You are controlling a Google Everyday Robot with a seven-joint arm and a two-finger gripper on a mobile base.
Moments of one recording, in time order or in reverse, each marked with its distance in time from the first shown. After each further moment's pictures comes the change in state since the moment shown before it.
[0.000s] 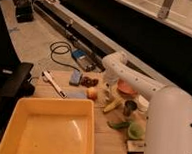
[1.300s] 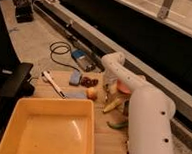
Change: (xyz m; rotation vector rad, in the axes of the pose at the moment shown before) arm 0.012 -0.012 0.039 -0.089 -0.041 -0.026
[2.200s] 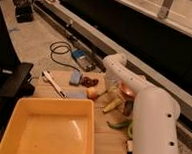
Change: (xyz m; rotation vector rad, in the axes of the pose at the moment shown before) arm -0.005 0.007 -0.005 0.020 -0.019 -0.006
